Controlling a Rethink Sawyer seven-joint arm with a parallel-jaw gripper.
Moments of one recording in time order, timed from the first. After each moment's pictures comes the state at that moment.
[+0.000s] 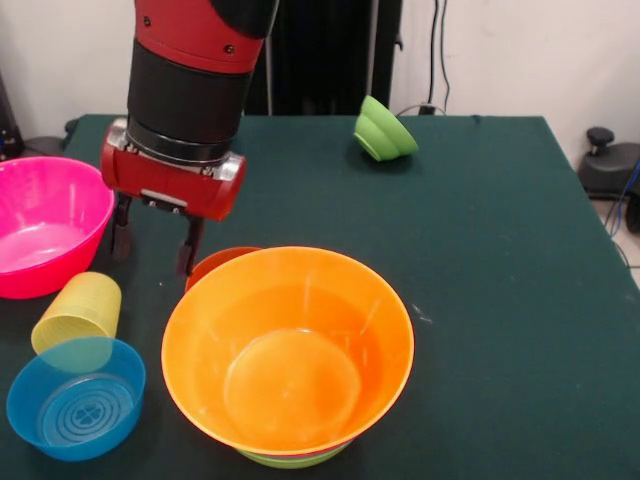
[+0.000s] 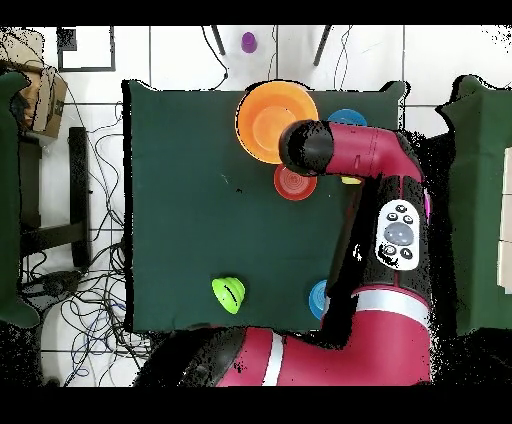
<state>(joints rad) -0.30 -0.47 -0.08 1.18 -0.24 0.63 1.73</state>
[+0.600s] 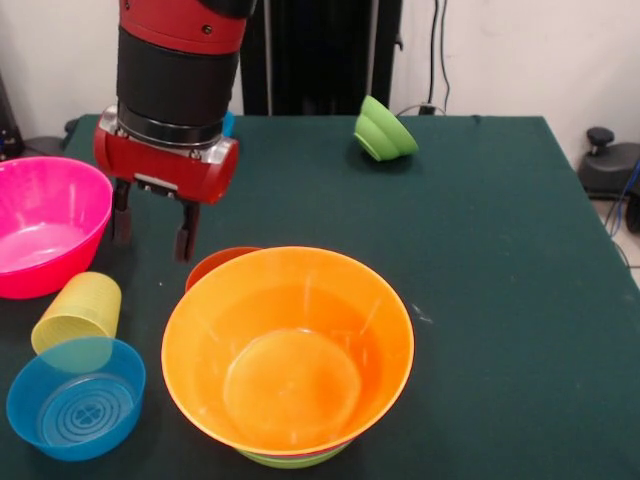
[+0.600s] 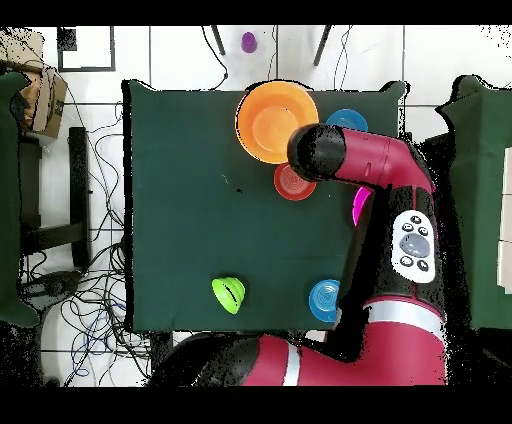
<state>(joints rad) -0.34 -0.50 -0.07 1.24 -0.16 0.63 1.73</state>
